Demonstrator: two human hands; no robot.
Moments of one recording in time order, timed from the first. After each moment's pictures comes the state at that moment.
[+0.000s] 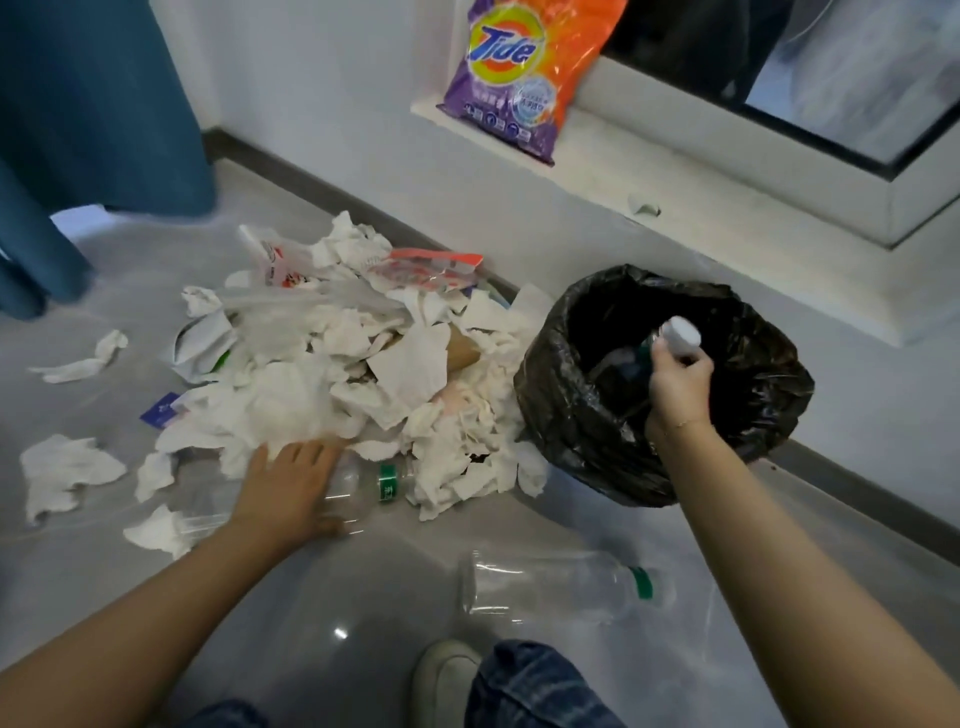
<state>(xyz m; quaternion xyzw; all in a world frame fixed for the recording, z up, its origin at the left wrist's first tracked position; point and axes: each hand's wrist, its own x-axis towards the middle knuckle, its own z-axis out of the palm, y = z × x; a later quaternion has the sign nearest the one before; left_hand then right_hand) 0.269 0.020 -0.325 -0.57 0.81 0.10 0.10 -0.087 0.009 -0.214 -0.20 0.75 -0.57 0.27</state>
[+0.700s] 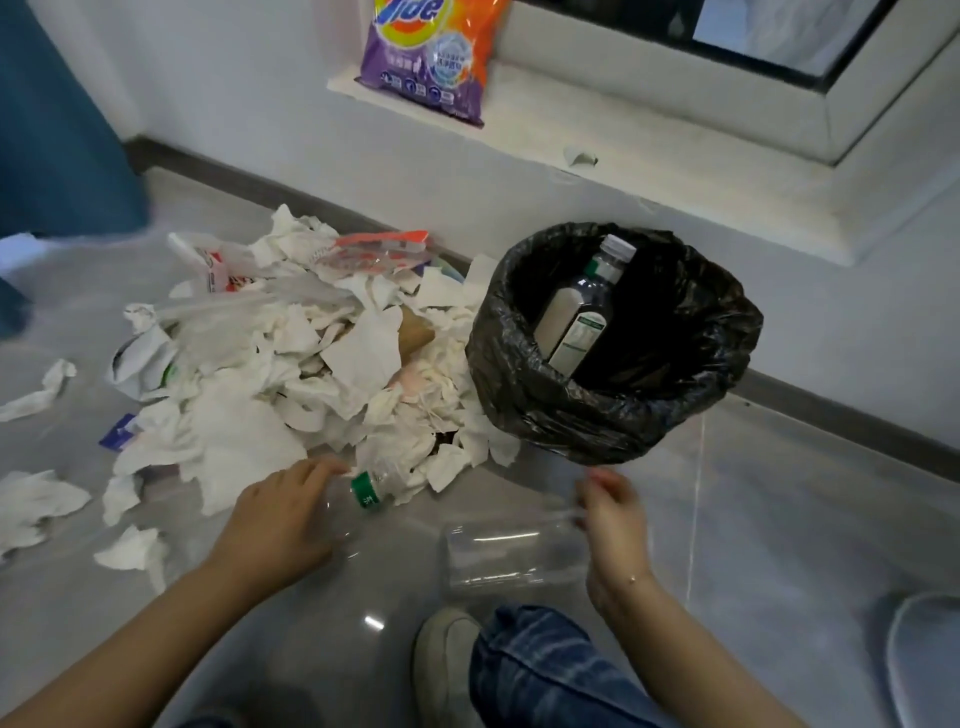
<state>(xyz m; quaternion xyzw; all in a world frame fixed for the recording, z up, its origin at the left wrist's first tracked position) 0.245 0.057 -0.301 -0.52 0.83 0.19 0.02 -0.038 0.150 -0.282 -0.09 0.76 -0.53 0.36</state>
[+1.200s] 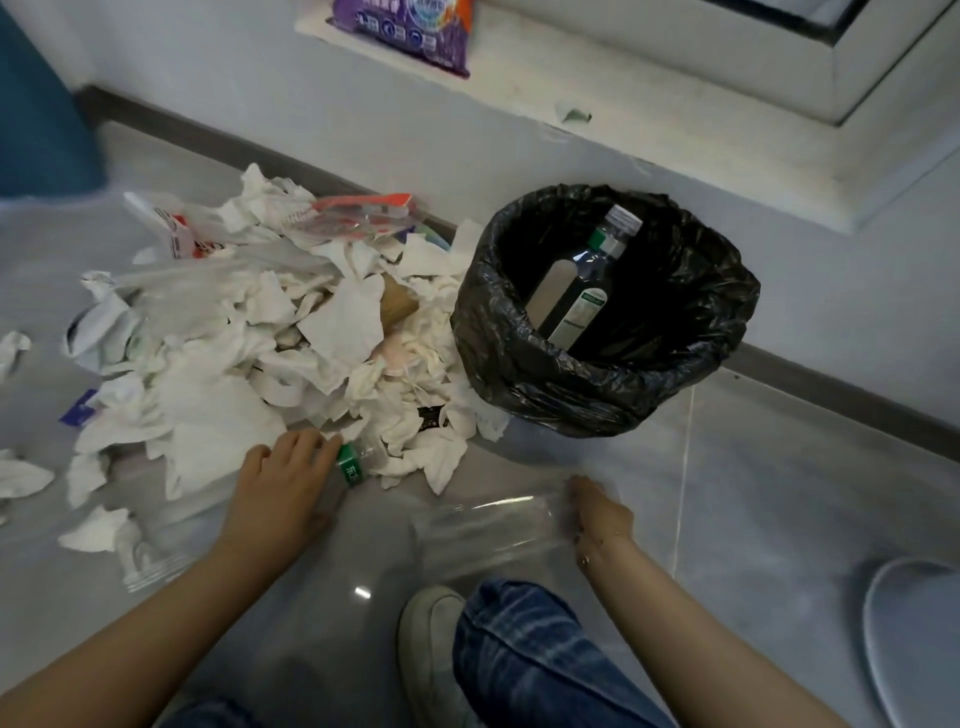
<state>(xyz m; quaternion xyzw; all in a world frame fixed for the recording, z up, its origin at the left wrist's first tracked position) 0.234 0.051 -0.346 -0.47 0.88 0.01 0.03 -0.066 0.151 -0.350 0.14 0.78 -0.47 0.38</state>
